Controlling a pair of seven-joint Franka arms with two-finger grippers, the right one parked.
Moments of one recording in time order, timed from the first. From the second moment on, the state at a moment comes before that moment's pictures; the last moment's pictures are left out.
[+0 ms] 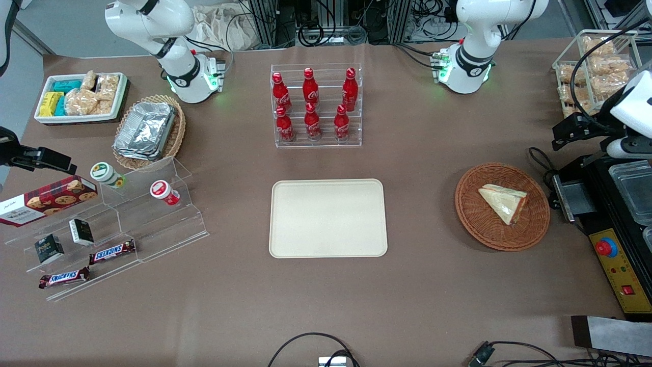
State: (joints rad) arm 0.04 -0.03 -0.07 -1.60 0.01 1.56 0.02
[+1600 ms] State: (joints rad) arm 0.17 0.05 -0.05 -2.11 -0.02 2.11 -0.45
